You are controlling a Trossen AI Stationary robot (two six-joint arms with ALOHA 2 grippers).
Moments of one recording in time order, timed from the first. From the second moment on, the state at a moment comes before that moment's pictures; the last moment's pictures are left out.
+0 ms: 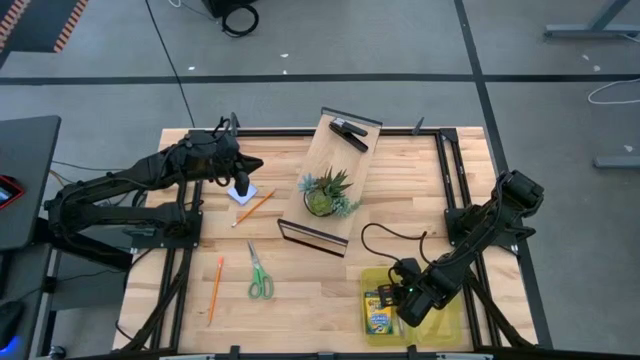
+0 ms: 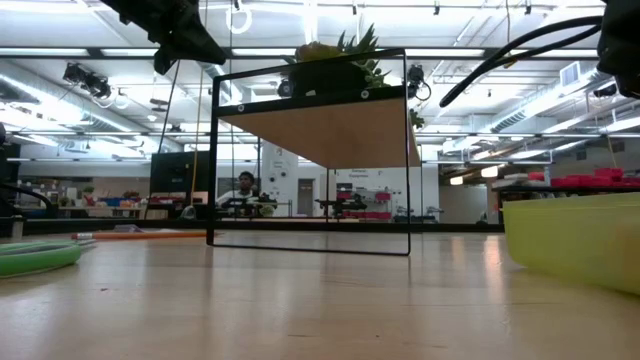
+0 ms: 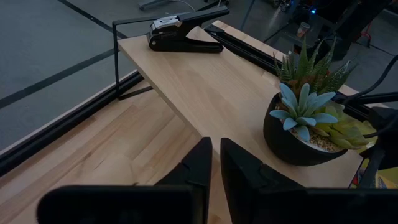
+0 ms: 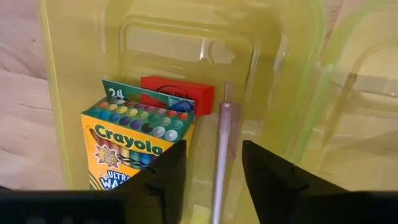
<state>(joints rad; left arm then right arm) 0.34 0.83 0.84 -0.42 -0.07 -0.30 0.80 1.67 0.99 -0.66 0.14 2.23</state>
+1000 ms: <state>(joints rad) 0.04 0.84 0.84 -0.80 0.37 -0.46 0.56 1.15 0.99 -0.80 0.40 1.60</state>
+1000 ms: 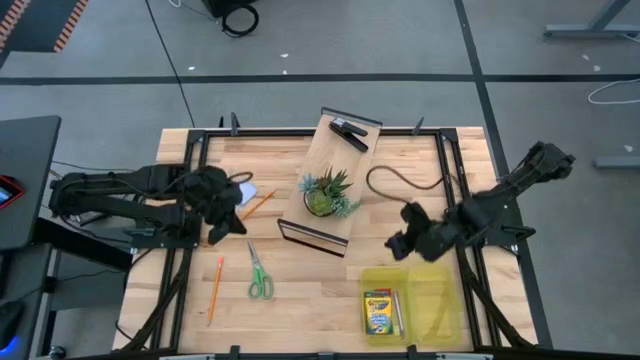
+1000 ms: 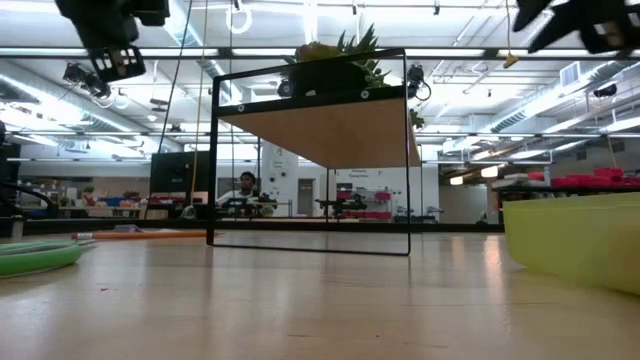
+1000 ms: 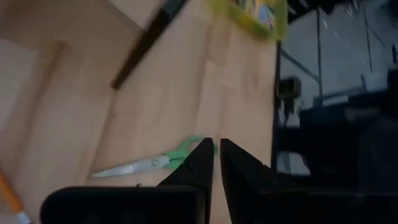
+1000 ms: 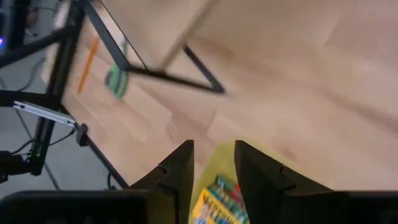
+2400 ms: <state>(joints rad) -0.13 1.12 0.84 -0.68 0.28 -0.01 0.38 0.90 0.99 -0.47 0.70 1.01</state>
